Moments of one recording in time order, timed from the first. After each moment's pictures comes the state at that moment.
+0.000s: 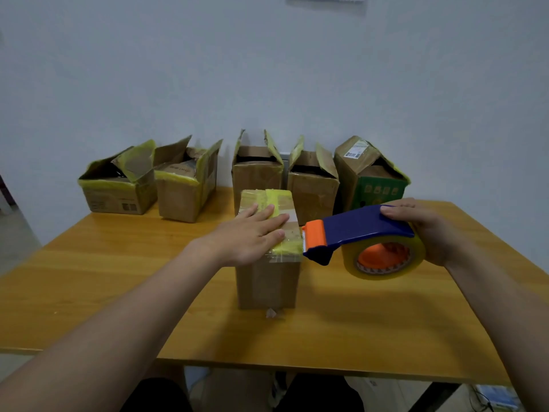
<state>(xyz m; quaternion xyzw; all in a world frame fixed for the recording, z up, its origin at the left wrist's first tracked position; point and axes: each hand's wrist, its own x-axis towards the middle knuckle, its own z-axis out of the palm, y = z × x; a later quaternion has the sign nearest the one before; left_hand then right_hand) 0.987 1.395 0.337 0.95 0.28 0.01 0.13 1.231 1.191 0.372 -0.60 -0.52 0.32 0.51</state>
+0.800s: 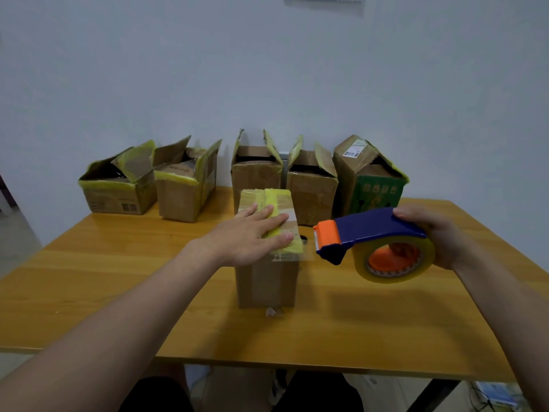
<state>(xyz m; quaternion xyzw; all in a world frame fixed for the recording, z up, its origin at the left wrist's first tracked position) 0.983 1.388 0.342 0.95 0.28 0.00 0.13 1.248 1.179 0.360 -0.62 -0.48 0.33 0.53</state>
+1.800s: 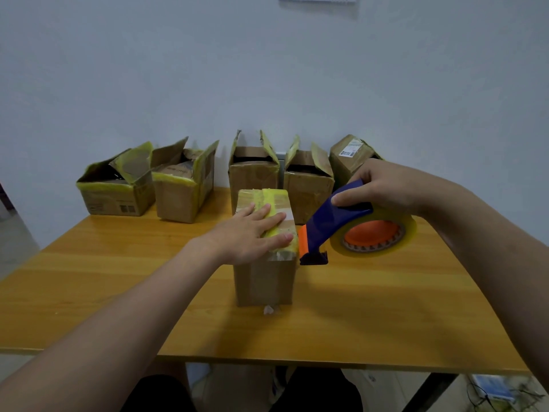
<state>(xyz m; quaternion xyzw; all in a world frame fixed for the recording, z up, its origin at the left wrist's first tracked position) 0.987 1.381 0.347 0.95 0.29 -0.01 0.12 1.188 1.217 0.446 -0.75 -0.60 0.15 0.25</state>
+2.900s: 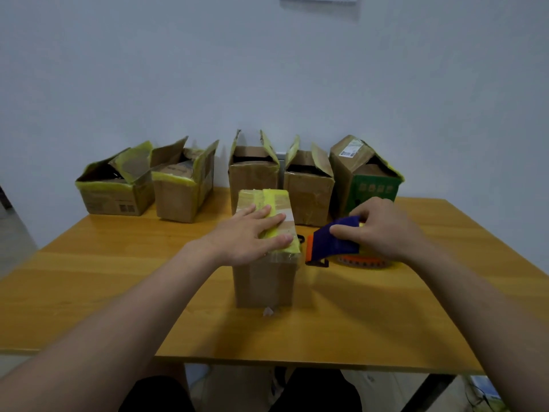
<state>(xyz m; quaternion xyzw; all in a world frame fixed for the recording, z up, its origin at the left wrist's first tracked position) 0.983 1.388 0.342 0.95 0.27 0.02 0.16 1.187 1.215 0.371 -0.82 -0.54 -0.03 0.21</state>
